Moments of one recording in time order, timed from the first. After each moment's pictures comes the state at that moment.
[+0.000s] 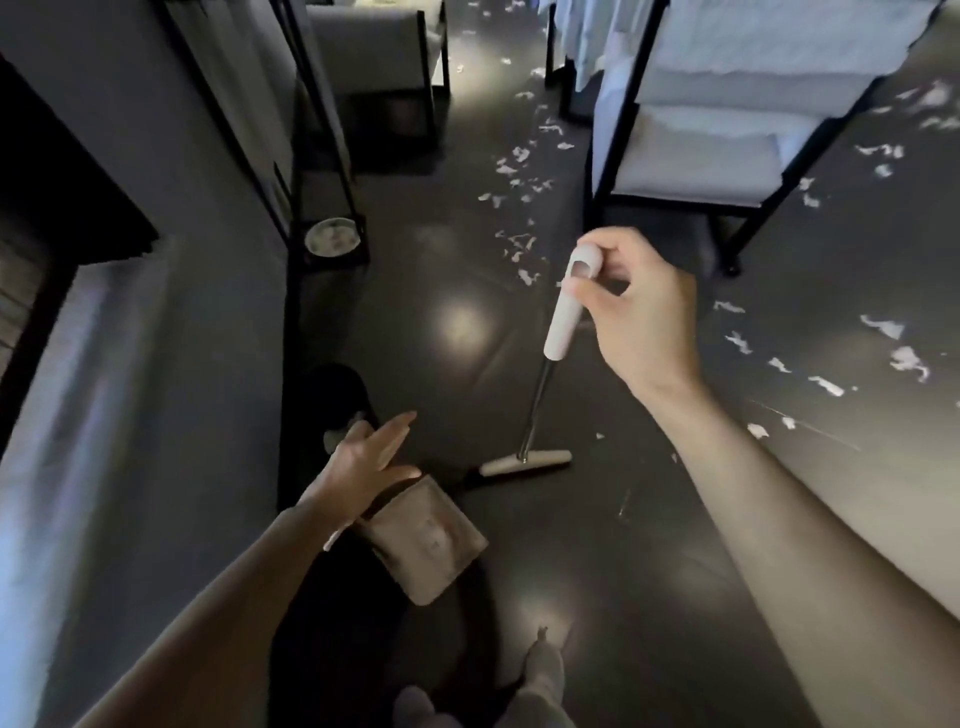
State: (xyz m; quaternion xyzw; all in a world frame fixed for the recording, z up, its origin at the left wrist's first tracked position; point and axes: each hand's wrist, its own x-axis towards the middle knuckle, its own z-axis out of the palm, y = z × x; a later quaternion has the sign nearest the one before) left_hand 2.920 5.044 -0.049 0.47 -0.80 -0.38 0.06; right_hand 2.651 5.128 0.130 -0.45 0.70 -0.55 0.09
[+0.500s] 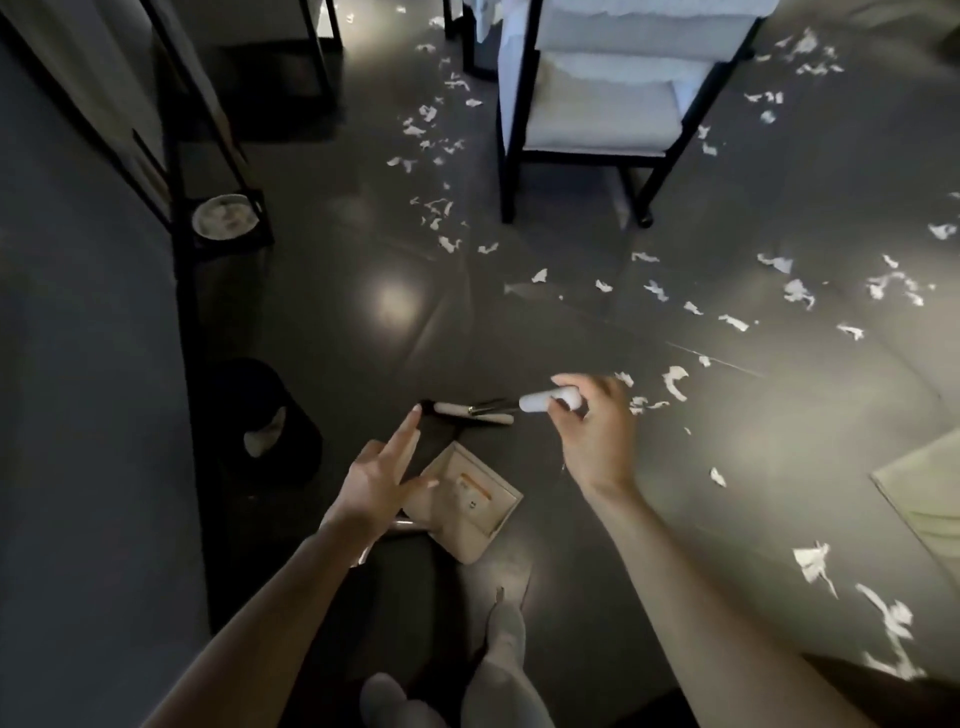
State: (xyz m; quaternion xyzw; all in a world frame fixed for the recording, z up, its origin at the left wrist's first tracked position) left_hand 2.839 5.102 -0.087 0.43 -0.78 -0.45 0.06; right_hand 2.638 5.222 -0.005 -0.32 0.82 -0.46 0.07
